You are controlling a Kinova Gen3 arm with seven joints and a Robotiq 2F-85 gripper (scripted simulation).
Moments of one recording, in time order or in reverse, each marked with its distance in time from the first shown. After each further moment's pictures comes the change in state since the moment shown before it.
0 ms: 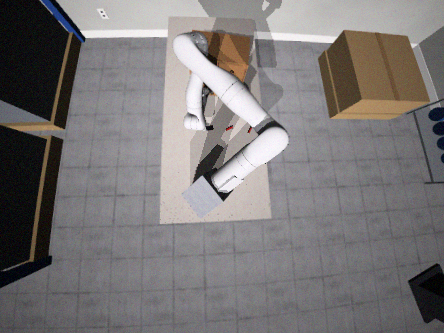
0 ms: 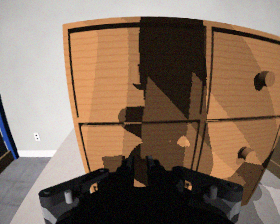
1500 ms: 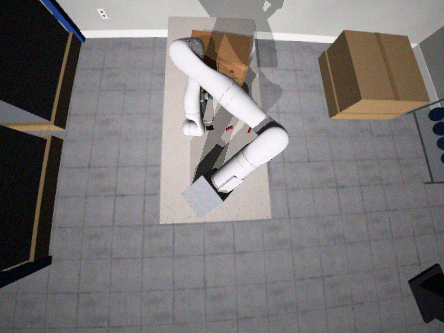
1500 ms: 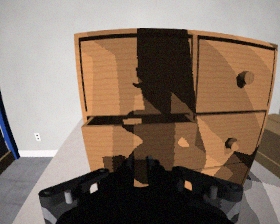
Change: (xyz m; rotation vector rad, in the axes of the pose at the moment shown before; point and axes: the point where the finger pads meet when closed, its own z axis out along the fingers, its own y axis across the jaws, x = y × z) arm -0.009 0.001 -0.030 -0.005 0.004 0.005
